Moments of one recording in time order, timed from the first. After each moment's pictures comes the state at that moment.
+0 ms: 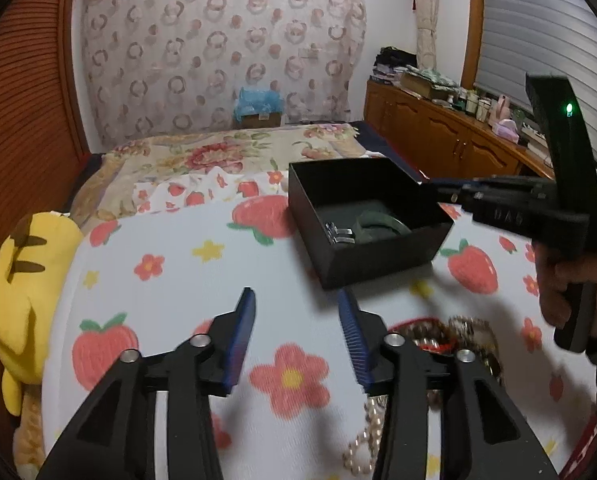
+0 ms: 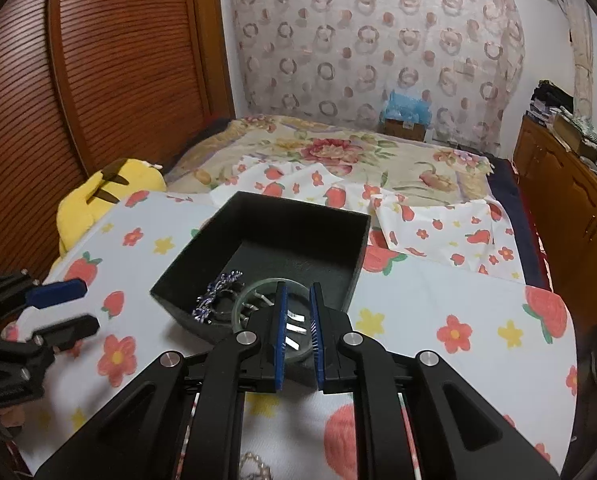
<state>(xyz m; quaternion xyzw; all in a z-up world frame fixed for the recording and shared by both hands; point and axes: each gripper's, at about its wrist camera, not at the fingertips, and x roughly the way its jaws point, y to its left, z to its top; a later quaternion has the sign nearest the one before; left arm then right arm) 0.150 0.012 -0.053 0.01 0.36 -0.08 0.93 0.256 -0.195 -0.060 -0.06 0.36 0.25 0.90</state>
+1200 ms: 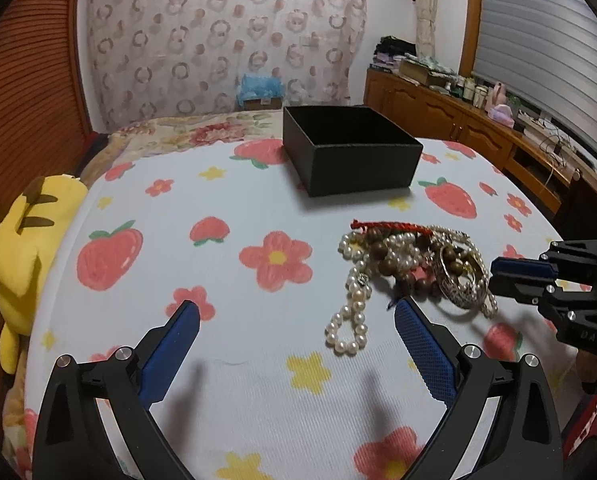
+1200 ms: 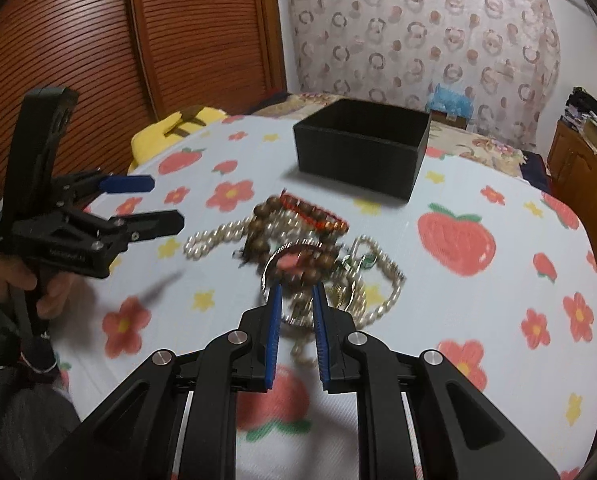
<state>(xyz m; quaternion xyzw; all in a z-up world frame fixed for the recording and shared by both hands) 0.077 0.010 -0.083 0.01 0.38 -0.08 0.92 0.087 -0.219 -0.100 -0.09 0.37 0.33 0.86</state>
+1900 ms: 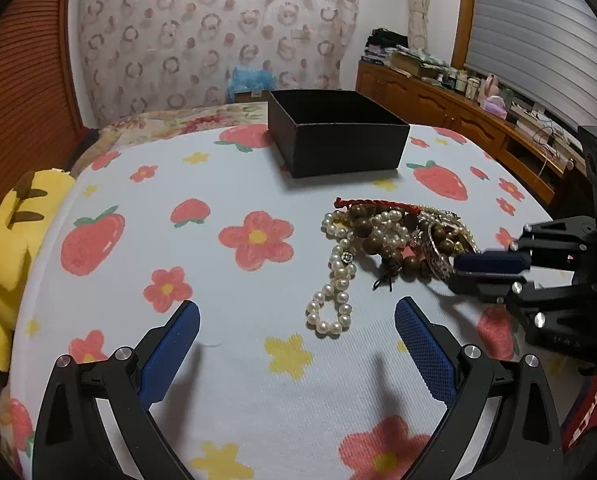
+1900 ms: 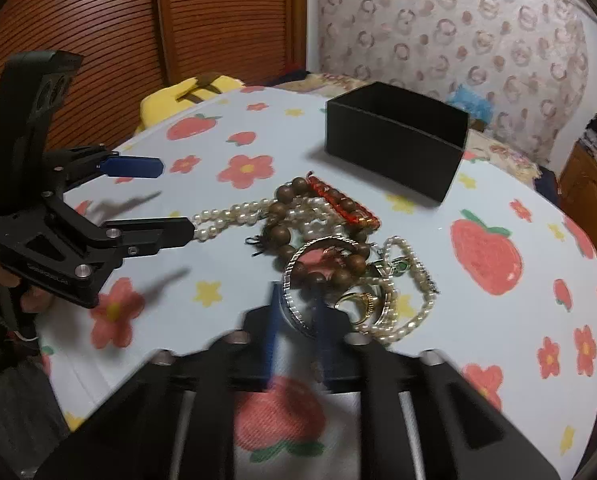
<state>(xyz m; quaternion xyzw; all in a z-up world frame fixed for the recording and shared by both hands) 0.072 0.003 -0.093 0.01 0.39 -0.09 0.92 0.094 -0.192 -0.108 -0.15 0.39 0.35 0.84</state>
